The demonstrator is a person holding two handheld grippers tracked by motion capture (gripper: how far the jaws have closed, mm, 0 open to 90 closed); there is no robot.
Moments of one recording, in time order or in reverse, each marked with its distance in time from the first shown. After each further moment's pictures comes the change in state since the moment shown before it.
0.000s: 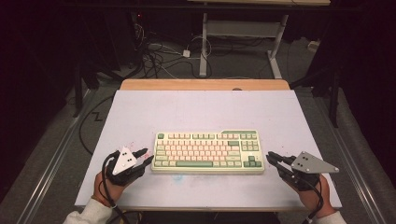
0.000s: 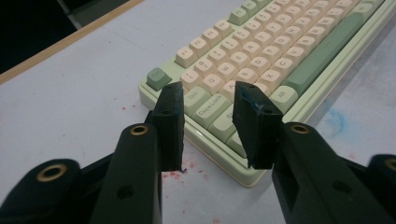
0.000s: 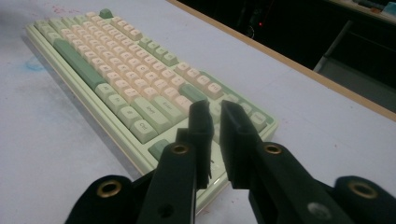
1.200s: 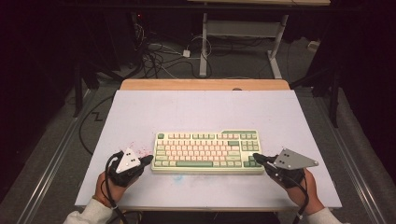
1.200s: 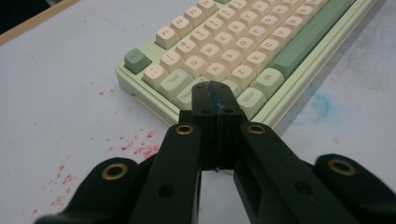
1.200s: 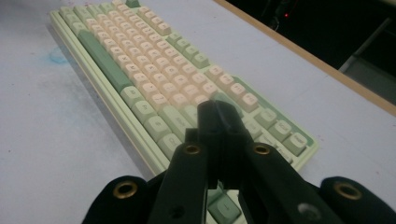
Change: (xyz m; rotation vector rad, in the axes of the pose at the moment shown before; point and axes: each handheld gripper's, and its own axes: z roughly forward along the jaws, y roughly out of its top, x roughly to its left) left arm -0.003 0.000 0.006 0.065 -0.059 -0.009; right arm 0.019 0.021 0.027 0.065 0.079 -0.061
